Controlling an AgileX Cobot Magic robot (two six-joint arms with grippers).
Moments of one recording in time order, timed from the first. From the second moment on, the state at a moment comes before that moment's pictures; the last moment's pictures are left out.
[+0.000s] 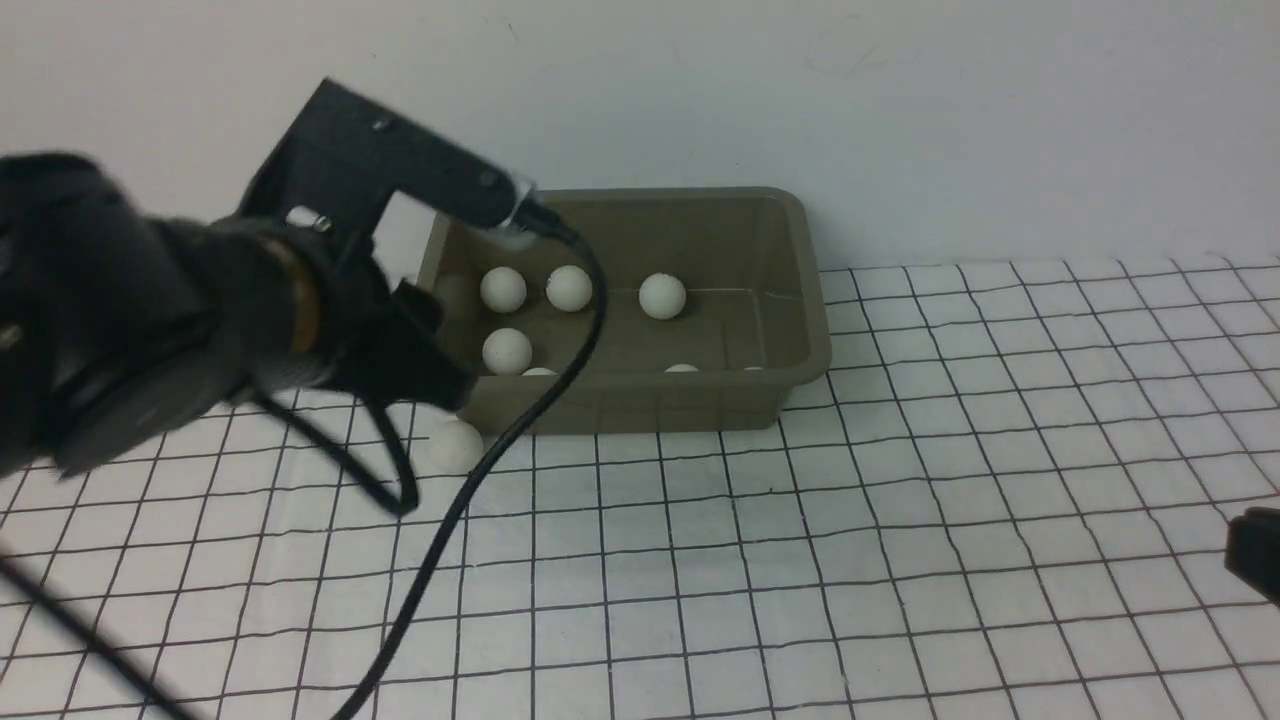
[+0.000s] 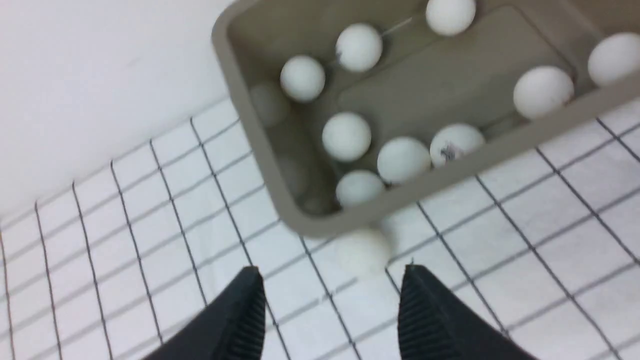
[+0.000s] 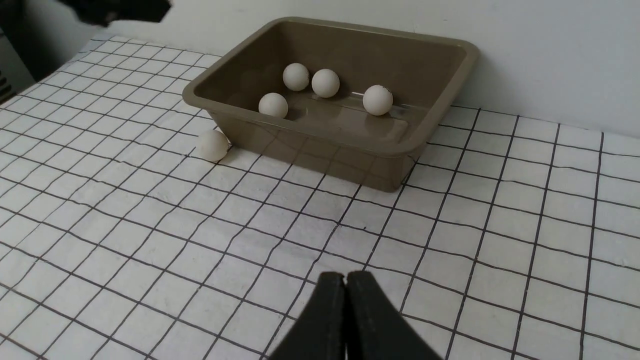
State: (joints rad) right arm 0.31 0.46 -0.55 0.40 0.68 -0.34; left arm -0.52 1.37 -1.04 0.56 0.57 -0.41
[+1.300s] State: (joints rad) right arm 0.31 0.46 -0.55 0.36 0.71 -0.33; left arm -0.23 1.68 -0.78 1.52 -0.11 -1.36
